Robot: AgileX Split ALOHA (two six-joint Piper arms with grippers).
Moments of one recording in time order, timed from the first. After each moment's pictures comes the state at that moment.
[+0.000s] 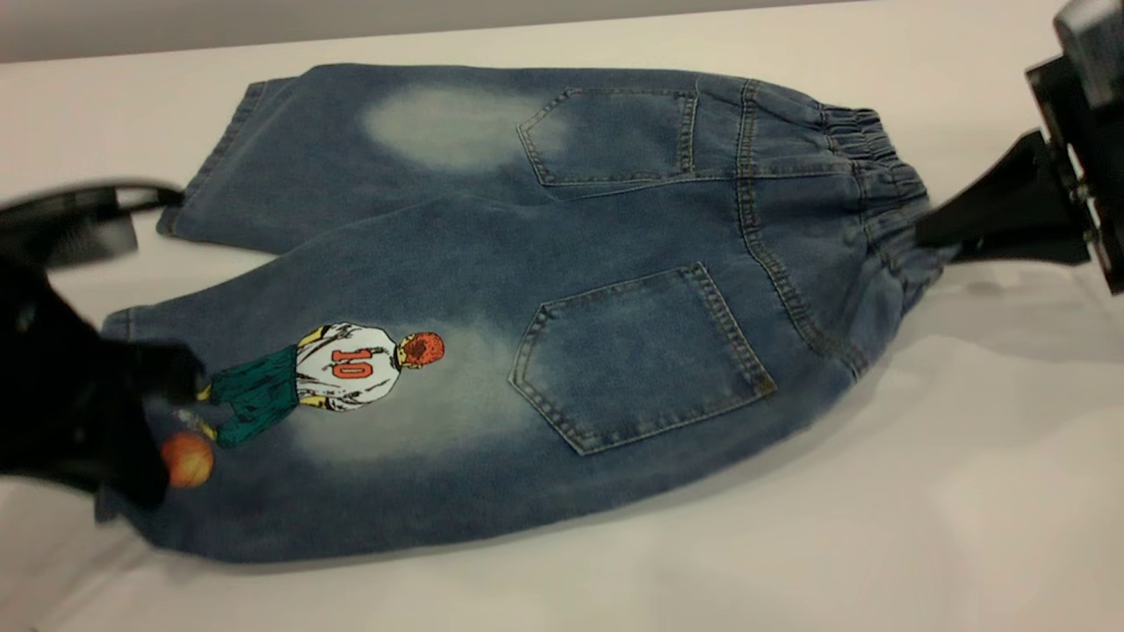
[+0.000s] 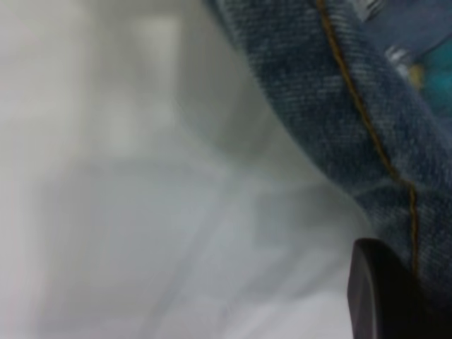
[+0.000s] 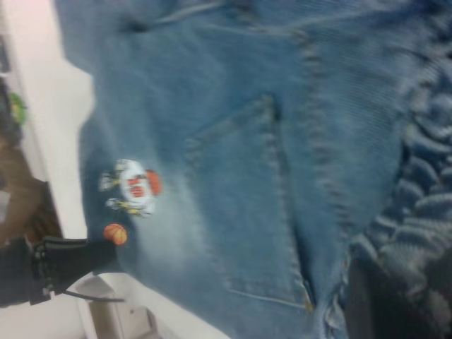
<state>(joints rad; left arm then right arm) -0.18 1.79 -0.54 -0.42 0.34 0.18 -0.23 2.19 -0.91 1.35 1.04 -1.19</state>
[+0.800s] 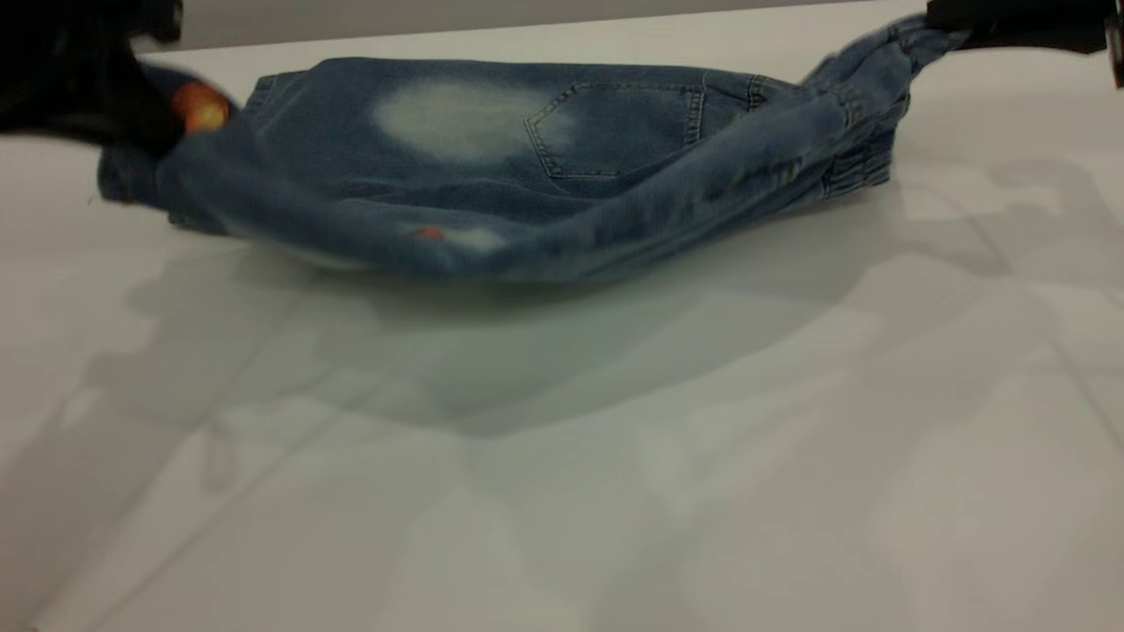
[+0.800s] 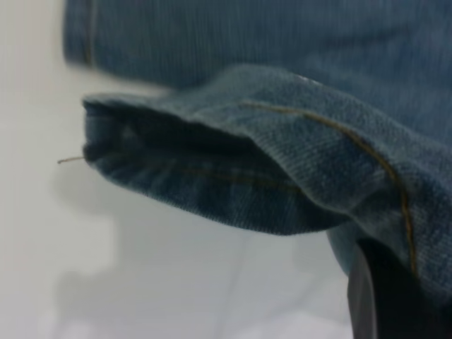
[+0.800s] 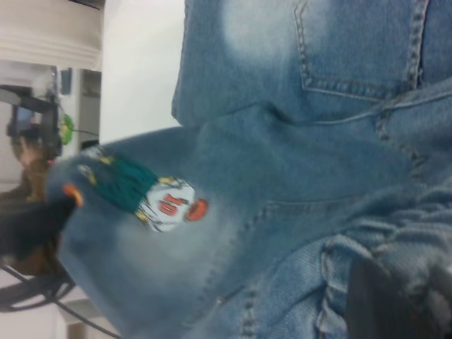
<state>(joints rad) -0.18 1.57 -0.78 -0.42 0.33 0.20 -0.23 2.07 -1.13 1.32 1.14 -1.10</state>
